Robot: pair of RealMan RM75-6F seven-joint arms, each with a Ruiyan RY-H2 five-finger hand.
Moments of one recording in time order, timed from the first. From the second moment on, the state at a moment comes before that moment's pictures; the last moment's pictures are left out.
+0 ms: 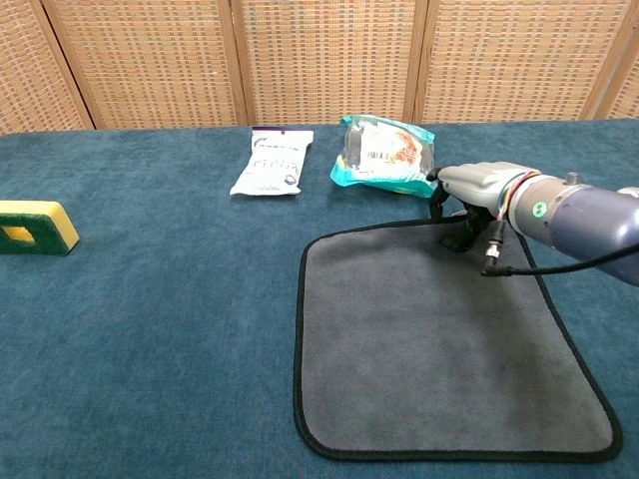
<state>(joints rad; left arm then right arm) -0.17 -0.97 -0.13 -1.76 1.25 1.36 0.09 0.89 -1.71 0.21 -1.27 -0.67 0.94 -0.62</state>
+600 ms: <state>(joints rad) -0.16 -0.96 -0.11 -1.78 1.31 1.39 0.06 0.73 -1.57 0.06 -1.51 -1.00 1.07 -0.48</state>
